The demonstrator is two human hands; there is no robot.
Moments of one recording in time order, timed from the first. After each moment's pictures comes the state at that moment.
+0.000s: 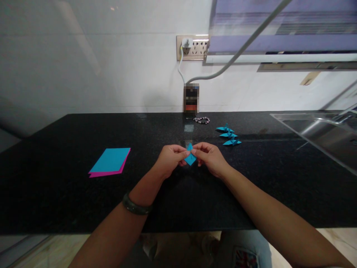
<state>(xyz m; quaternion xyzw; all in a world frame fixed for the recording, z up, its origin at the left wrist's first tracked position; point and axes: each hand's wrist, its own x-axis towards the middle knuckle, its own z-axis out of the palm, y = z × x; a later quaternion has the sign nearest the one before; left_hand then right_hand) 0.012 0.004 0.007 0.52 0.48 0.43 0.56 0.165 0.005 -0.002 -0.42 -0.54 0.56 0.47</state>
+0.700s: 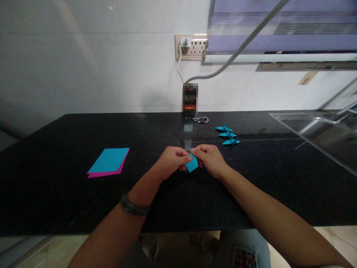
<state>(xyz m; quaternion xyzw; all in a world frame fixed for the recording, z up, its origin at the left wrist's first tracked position) 0.011 -0.001 0.009 0.60 0.45 0.36 0.56 0.163 0.002 0.000 -0.43 -0.56 0.53 0.47</state>
